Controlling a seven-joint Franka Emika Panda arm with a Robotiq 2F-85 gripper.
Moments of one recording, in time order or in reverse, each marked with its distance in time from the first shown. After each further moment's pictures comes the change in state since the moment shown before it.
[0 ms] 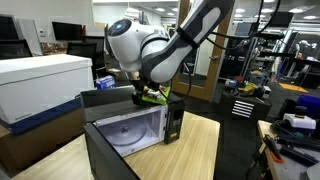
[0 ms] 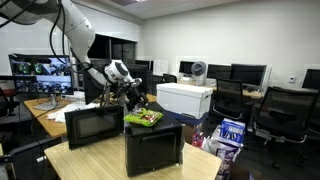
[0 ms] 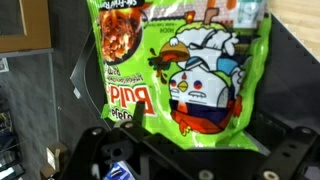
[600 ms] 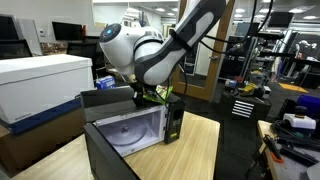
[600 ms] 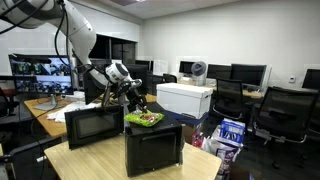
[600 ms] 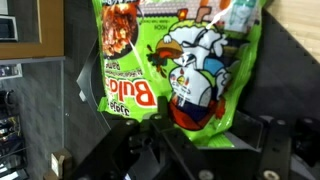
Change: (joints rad) arm -0.006 0.042 0.033 0.070 -0.025 -0.115 -0.001
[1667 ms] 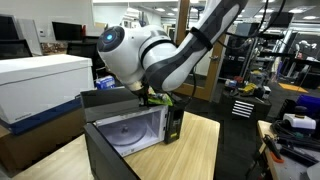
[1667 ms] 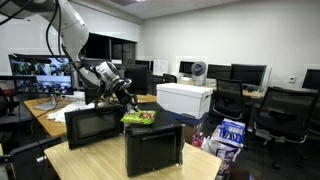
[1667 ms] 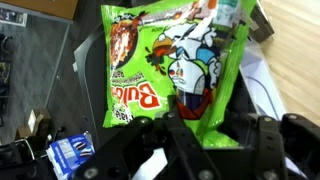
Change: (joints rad) arm -0.007 -0.099 0.106 -0.154 -0.197 -0.027 -0.094
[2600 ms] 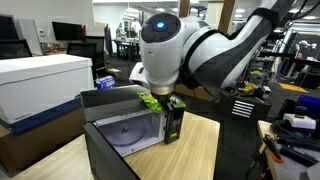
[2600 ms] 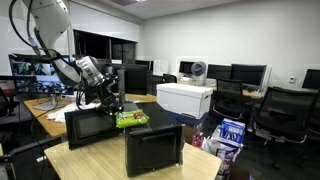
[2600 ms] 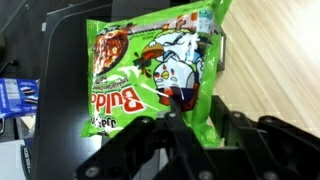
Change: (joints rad) arm -0.090 -0.275 0.125 -0.391 -0.129 0.152 -0.248
